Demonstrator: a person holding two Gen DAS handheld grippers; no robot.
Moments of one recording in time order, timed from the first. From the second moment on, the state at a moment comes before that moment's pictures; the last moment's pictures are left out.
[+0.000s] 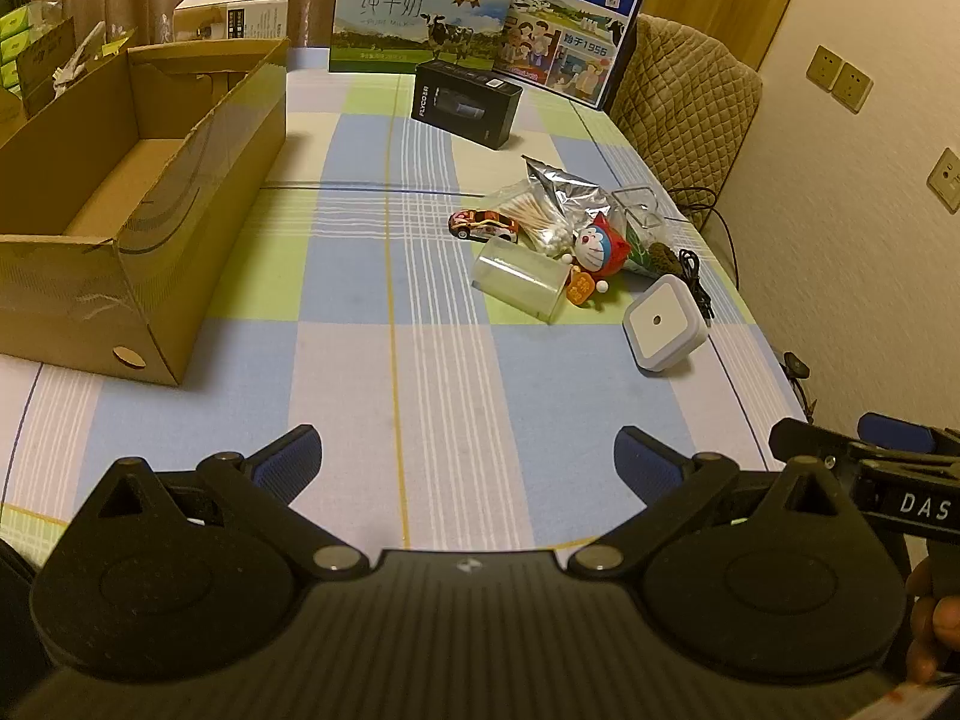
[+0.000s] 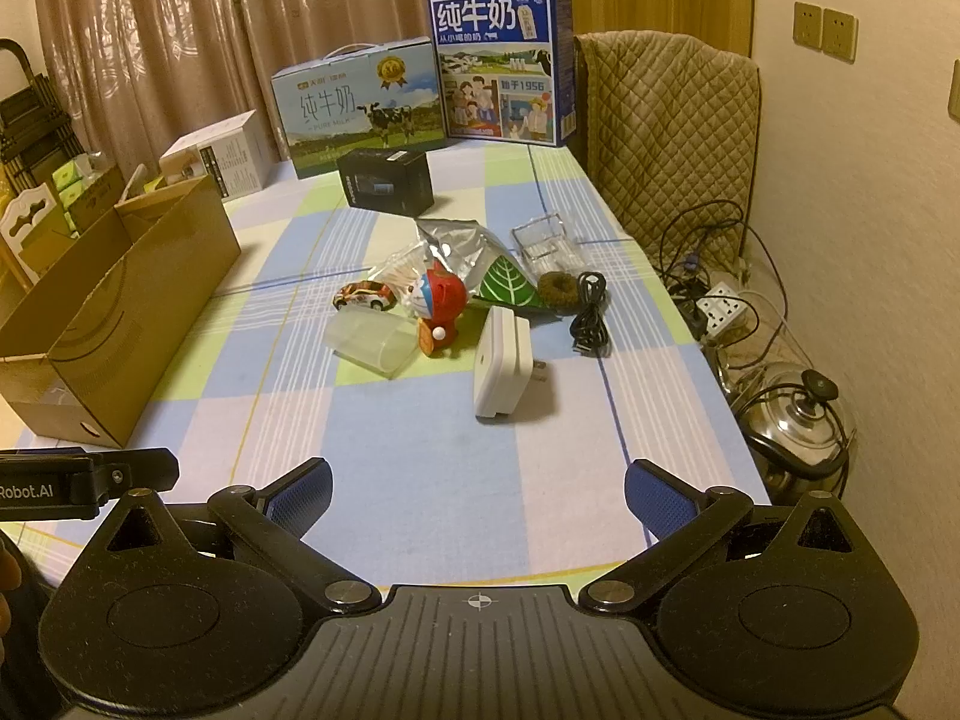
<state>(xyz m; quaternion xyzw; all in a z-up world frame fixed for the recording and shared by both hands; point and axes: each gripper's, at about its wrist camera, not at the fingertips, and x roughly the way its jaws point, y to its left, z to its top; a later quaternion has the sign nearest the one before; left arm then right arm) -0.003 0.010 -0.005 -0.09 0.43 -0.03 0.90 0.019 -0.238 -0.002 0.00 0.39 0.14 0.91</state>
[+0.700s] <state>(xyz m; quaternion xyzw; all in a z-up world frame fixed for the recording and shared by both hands) -0.003 0.009 -0.006 -0.10 0.43 -0.02 0.90 0.020 -0.241 -0.005 0.00 0.40 0.14 0.91</state>
